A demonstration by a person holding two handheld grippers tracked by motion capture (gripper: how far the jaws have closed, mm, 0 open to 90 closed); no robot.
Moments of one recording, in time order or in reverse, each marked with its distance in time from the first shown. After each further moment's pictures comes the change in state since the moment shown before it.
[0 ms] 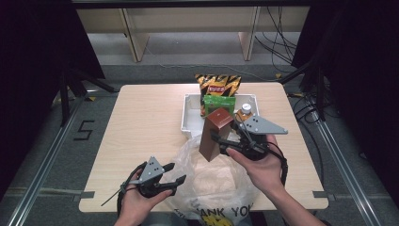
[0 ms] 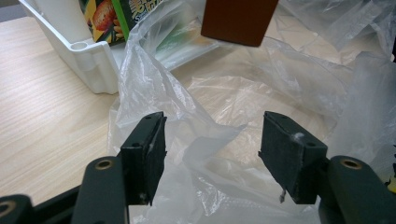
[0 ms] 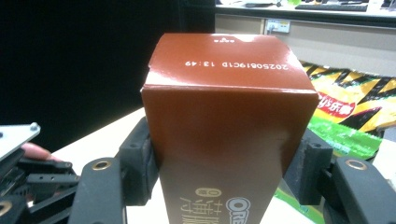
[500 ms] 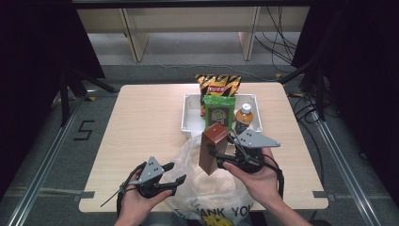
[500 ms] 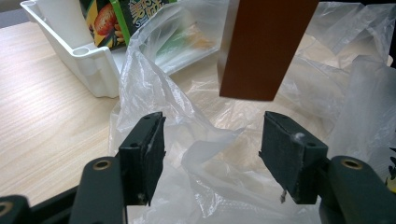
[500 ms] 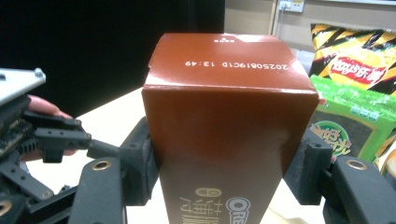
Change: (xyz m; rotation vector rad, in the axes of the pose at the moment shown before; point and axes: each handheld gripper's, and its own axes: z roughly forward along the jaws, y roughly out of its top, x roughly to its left) left arm -0.002 0.001 -0.001 -0.018 0.000 -0.019; right arm 0.011 -0.030 0.001 0.063 0.033 -0.028
